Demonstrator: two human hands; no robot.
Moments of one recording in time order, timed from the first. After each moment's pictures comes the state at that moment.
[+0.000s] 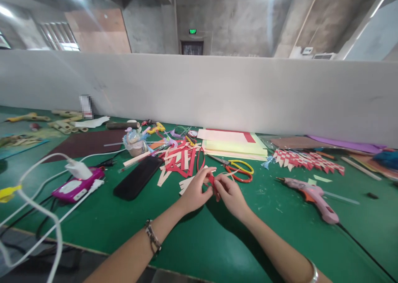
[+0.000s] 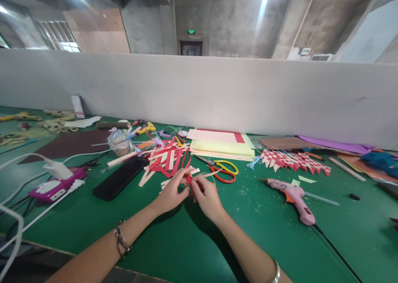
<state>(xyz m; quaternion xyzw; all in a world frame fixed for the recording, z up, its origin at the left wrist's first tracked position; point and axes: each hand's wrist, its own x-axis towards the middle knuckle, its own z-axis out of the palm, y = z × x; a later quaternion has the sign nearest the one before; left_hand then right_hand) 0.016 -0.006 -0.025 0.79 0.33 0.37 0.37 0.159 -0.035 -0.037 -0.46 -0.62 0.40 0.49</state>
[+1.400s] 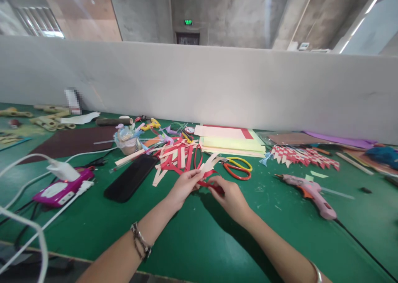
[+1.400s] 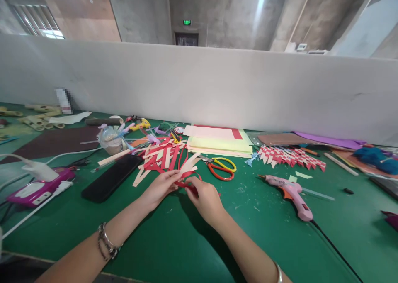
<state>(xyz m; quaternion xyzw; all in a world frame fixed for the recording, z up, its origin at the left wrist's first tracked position) 0.011 0.011 -0.018 0.46 0.47 0.37 0.65 0.162 -0.037 -0.031 -0.55 -0.74 0.19 0.33</state>
